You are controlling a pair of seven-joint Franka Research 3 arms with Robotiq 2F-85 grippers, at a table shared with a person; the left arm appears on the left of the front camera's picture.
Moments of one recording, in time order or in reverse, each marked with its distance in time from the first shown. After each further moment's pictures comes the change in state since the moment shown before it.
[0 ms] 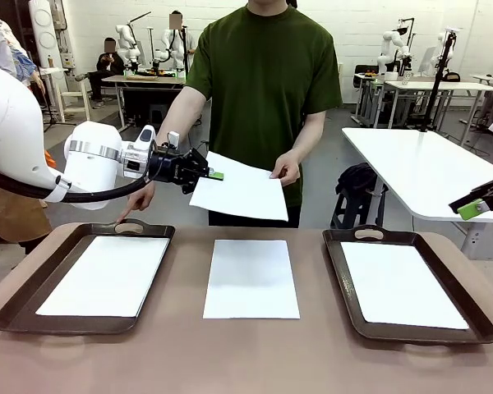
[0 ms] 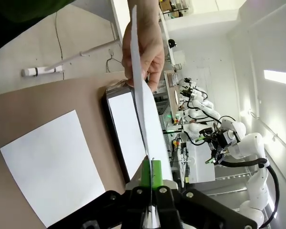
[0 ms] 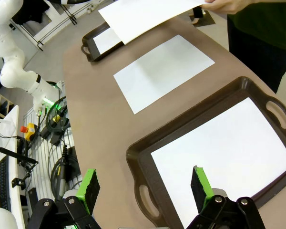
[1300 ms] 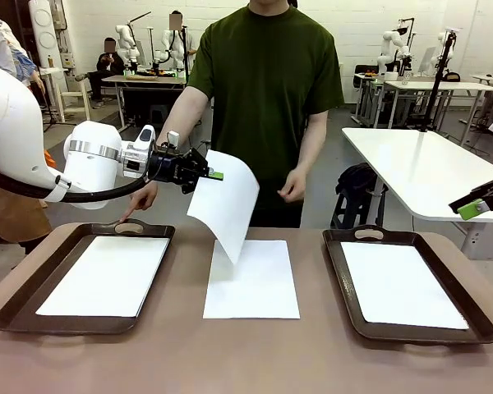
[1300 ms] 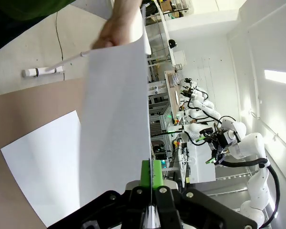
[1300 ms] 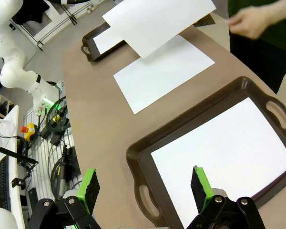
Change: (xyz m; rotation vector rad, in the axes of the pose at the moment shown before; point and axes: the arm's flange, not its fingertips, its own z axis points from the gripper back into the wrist) left arm 0.000 0.000 0.000 0.001 0.000 -0.002; right arm 0.000 0.000 0.000 0.000 0.000 0.000
